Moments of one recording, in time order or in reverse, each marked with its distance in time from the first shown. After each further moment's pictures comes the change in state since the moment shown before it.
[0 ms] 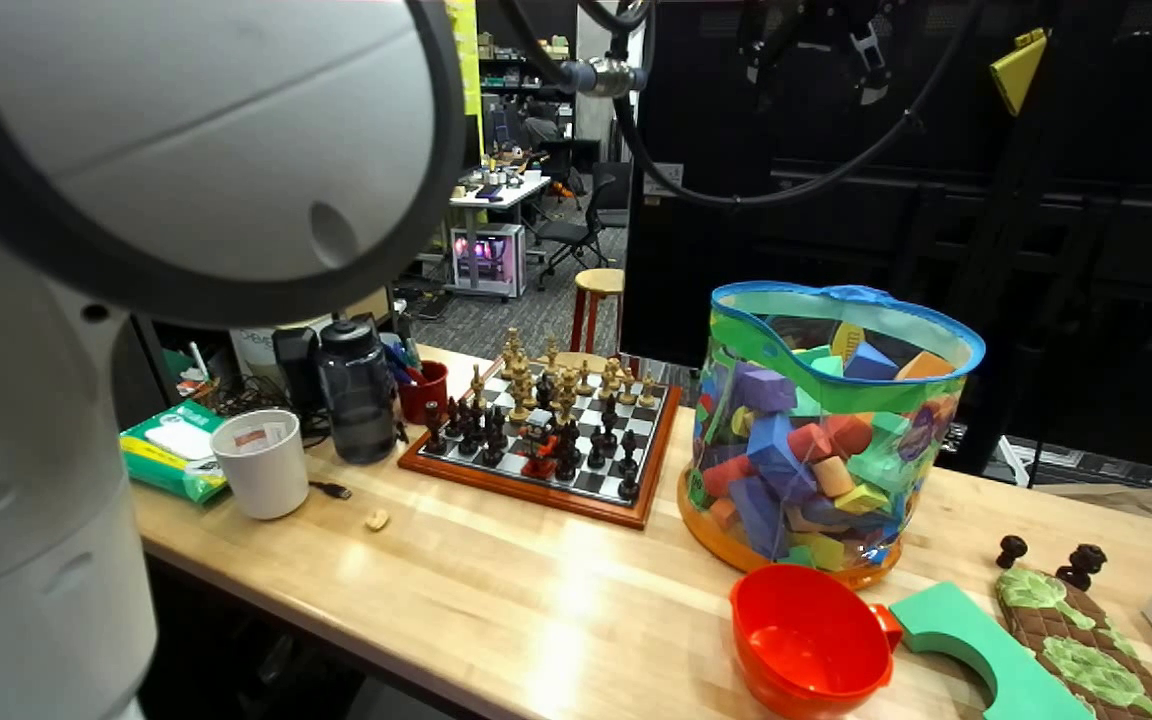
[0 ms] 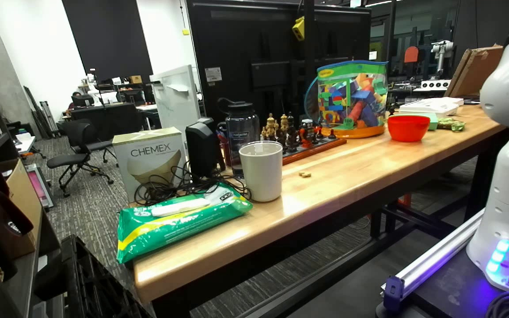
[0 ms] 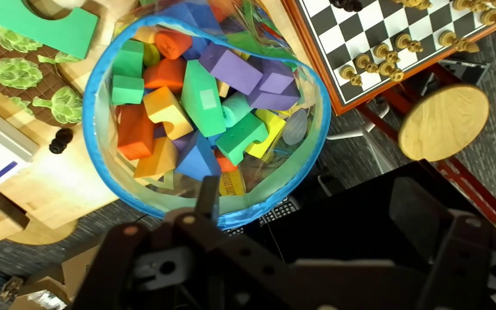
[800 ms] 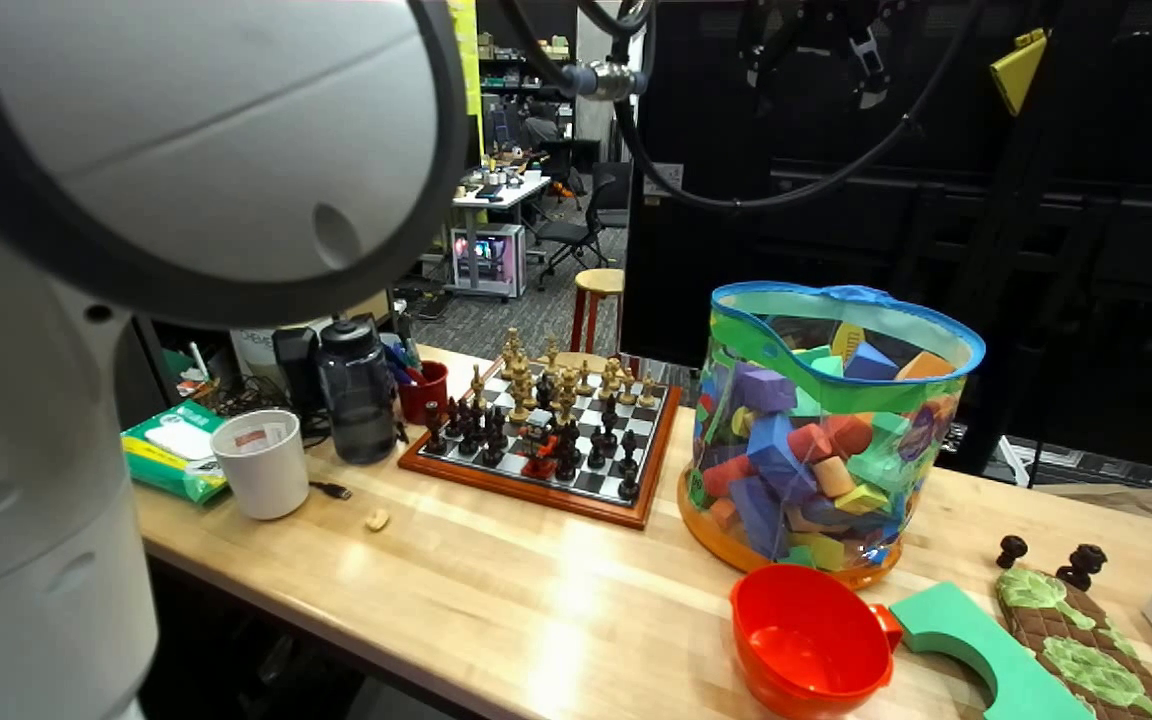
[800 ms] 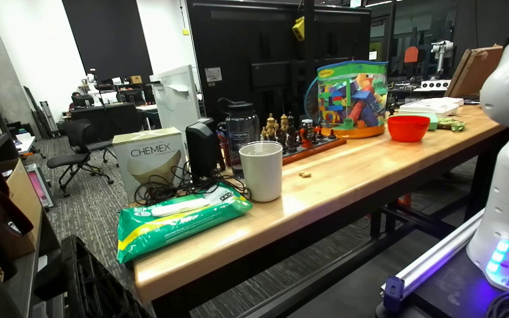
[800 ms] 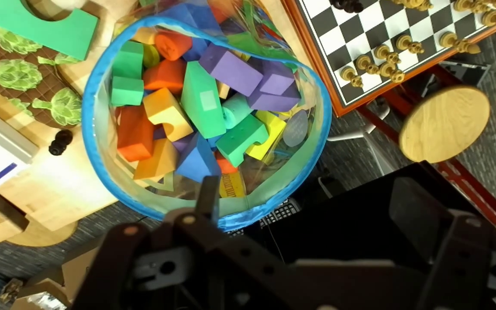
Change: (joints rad) arm 0.000 0.003 0.000 -0.003 0.000 0.001 0.000
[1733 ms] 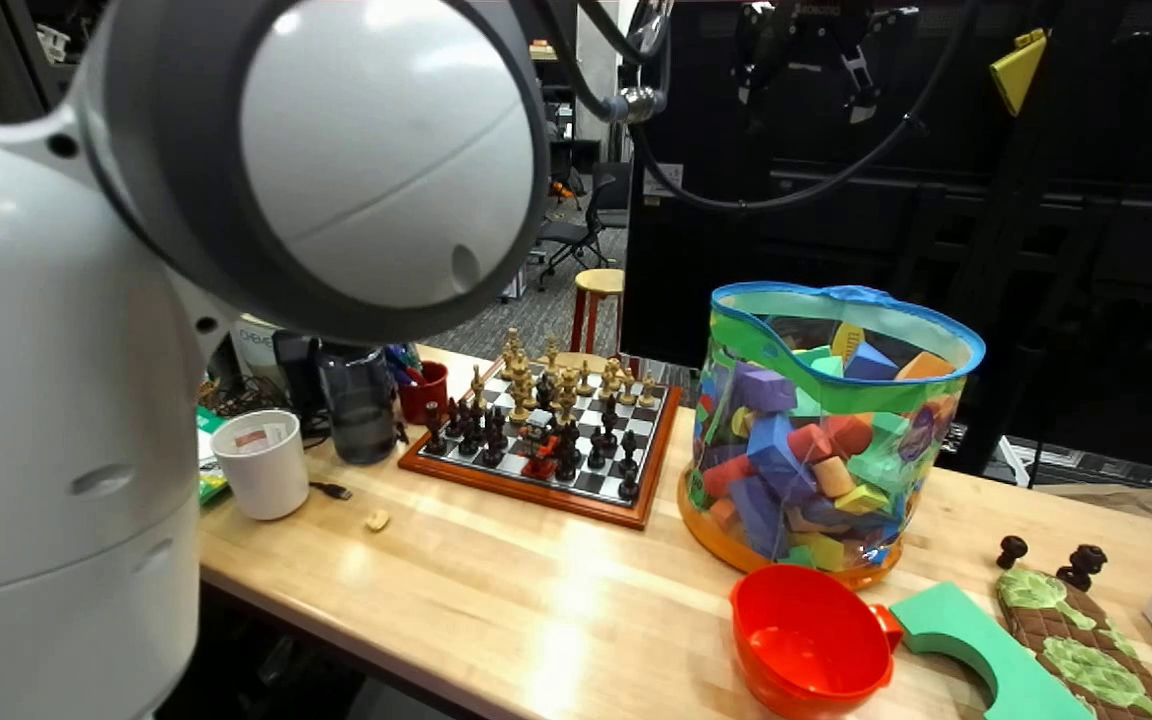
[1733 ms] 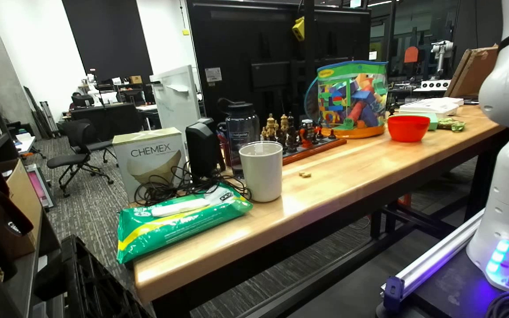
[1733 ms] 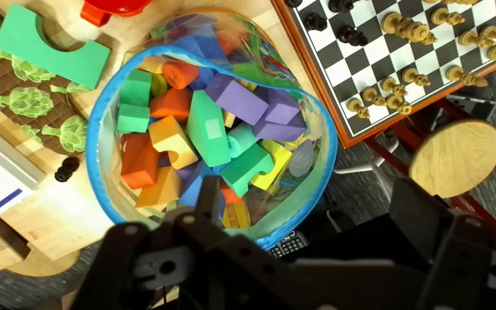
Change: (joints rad) arm -0.021 0.108 0.009 0.162 0.000 -0.160 0.000
